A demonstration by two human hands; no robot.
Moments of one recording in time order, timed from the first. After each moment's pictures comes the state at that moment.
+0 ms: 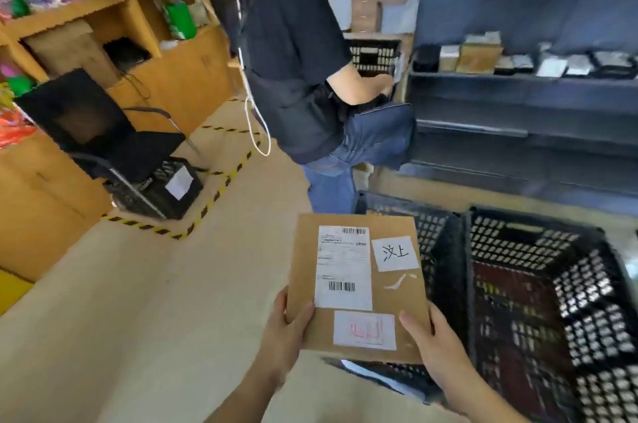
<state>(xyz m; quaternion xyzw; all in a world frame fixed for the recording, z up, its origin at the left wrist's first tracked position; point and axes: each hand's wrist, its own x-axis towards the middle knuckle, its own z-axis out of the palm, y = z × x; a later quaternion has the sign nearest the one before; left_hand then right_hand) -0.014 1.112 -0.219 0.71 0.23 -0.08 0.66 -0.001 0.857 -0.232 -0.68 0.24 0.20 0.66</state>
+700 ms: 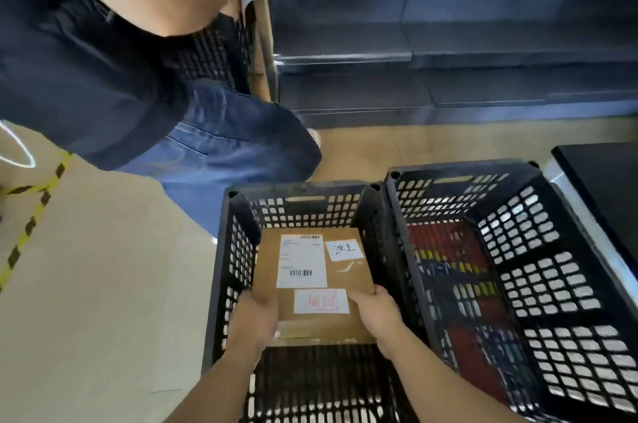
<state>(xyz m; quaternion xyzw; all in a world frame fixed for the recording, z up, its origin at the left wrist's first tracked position) 0.256 0.992 -0.460 0.85 0.21 -0.27 0.40 0.194 0.781 -0.462 -0.62 0.50 0.18 0.58</state>
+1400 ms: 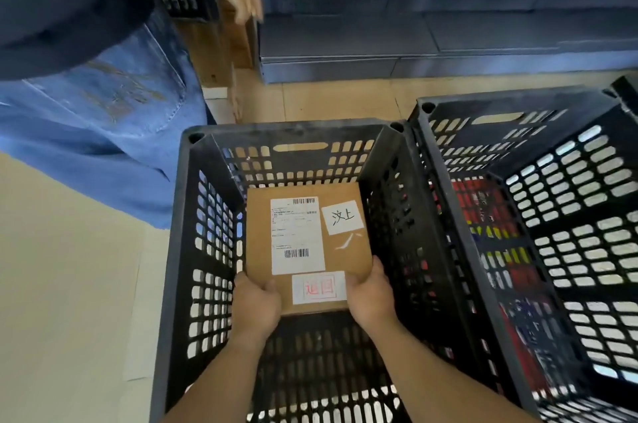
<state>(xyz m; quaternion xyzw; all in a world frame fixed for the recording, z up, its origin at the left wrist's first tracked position) 0.268 0.981 -0.598 0.84 0.22 -0.27 0.41 0.206 0.804 -0.600 -0.74 0.48 0.15 0.45</state>
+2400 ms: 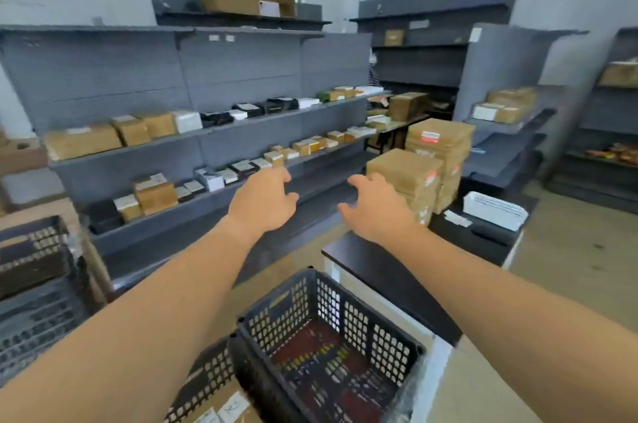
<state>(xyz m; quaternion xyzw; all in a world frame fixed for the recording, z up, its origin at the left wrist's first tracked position) 0.190 0.772 0.103 0.80 -0.54 0.05 0.25 0.002 0.677 0.091 -0.87 0.43 -0.20 0.12</state>
